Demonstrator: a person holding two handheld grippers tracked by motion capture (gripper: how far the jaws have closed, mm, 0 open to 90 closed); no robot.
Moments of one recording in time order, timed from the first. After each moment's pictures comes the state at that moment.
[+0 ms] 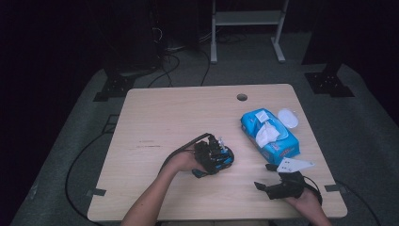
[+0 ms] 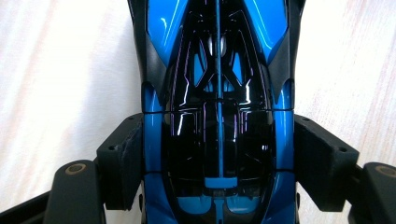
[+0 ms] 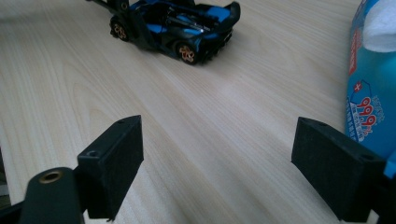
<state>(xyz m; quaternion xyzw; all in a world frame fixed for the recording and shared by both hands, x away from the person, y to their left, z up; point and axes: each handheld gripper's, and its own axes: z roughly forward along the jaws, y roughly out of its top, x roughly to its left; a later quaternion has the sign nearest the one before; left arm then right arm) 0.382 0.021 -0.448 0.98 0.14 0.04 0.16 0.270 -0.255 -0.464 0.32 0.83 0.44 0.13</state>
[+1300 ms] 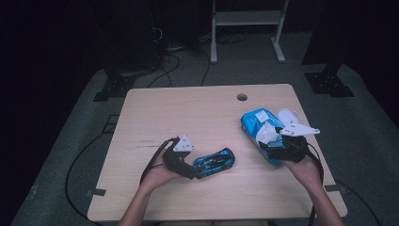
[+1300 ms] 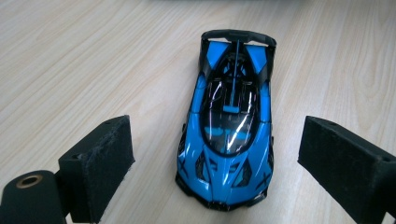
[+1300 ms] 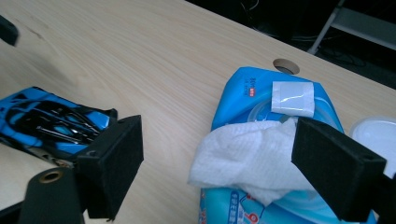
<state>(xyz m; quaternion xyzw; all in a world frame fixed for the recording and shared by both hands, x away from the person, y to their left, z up) 0.340 0.120 -0.423 0.89 0.21 0.12 0.39 0.336 -0.256 -0.395 0.37 0.78 0.42 0.26</state>
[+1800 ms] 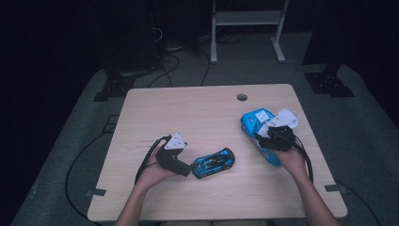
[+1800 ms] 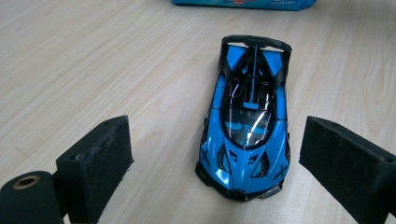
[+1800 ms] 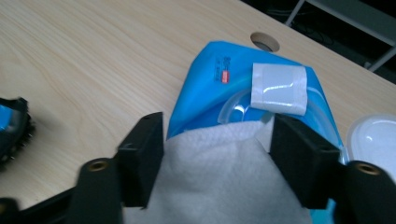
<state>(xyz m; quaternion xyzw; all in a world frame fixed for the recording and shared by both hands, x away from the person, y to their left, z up) 0.344 0.135 -0.424 0.88 0.23 0.12 0.41 0.382 -0.238 -0.419 0.40 0.80 0.34 0.30</state>
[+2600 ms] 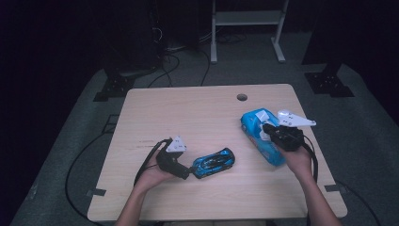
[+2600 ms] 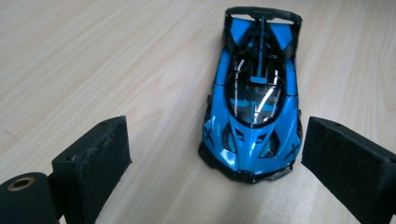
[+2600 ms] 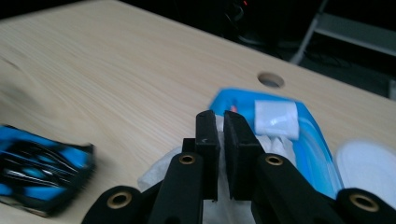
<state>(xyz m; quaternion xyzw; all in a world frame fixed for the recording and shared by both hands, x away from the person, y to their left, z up) 0.345 0.137 -0.437 0.89 0.22 0.12 0.38 0.356 -0.252 -0.389 0.40 0.75 0.45 0.27</state>
